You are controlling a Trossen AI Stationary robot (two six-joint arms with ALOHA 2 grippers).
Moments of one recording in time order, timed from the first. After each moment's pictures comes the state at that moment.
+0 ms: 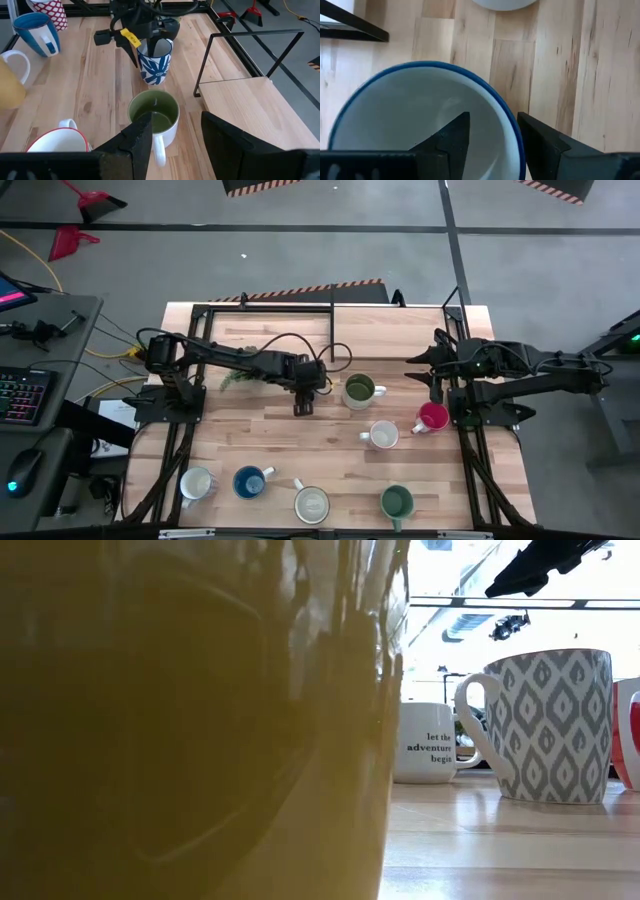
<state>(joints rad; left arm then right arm) 0.04 1.81 1.24 -0.59 -0.12 0.00 0.00 0.62 0.78 -0.68 0.17 0.03</state>
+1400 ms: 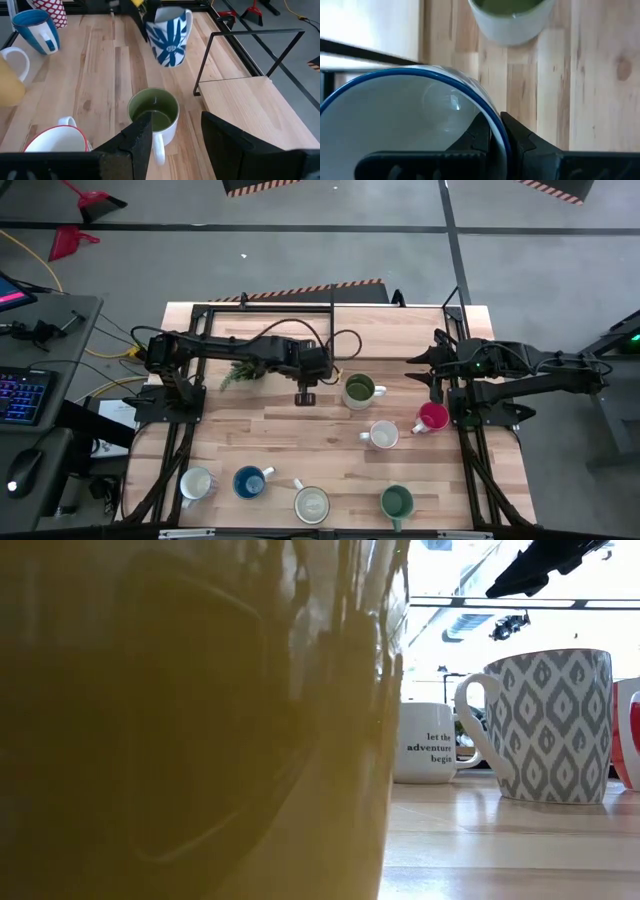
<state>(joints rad) 0.05 1.80 1.56 -0.92 -0.19 0.11 0.00 0.62 0.78 -0.69 0.17 0.03</state>
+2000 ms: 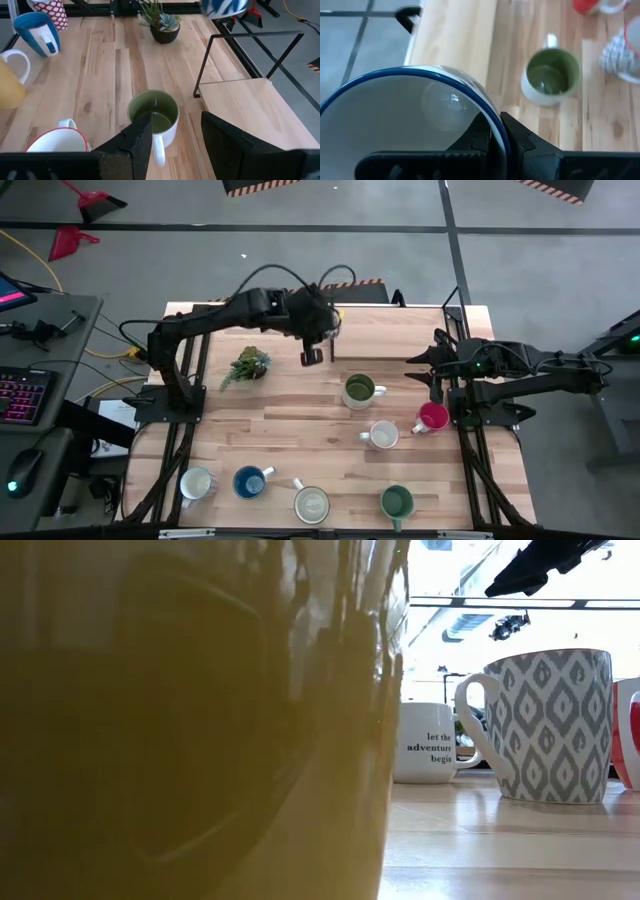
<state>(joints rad) 0.22 1.80 1.96 -1.06 -0.12 0.18 0.00 0.62 0.78 -0.68 0.17 0.03</state>
